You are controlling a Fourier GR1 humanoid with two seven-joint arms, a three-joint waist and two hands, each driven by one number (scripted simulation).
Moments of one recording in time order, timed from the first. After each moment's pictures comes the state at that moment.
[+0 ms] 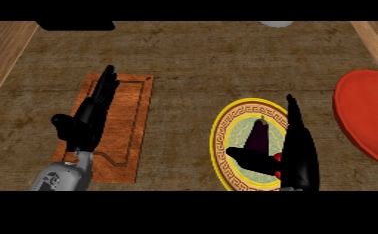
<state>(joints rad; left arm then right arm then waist) -0.15 0.24 -0.22 -1.54 0.14 0.24 0.06 -0.01 0.00 0.38 -1.95 0.89 -0.26 1.08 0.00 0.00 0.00</state>
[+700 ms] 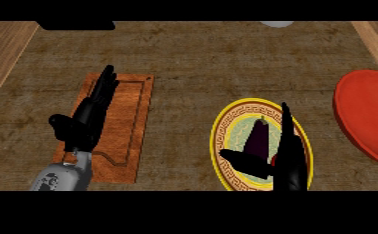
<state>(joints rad) -0.14 0.21 -0.18 -1.55 0.11 0.19 0.07 0.05 0.00 0.41 -1.88 0.80 -0.44 1.00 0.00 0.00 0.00</state>
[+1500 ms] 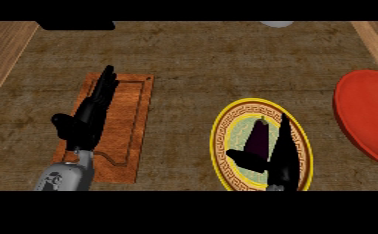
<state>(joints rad) -0.14 0.16 -0.13 -1.53 0.06 0.15 0.06 0.06 -0.01 0.35 -1.64 0.78 -0.55 0.93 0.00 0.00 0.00</state>
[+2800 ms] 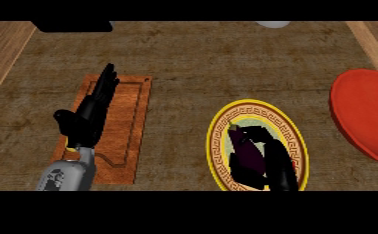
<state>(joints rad) -0.16 0.12 -0.09 -1.51 0.01 0.12 0.07 0.09 -0.15 0.47 -1.67 0.55 -0.38 0.49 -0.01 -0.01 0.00</state>
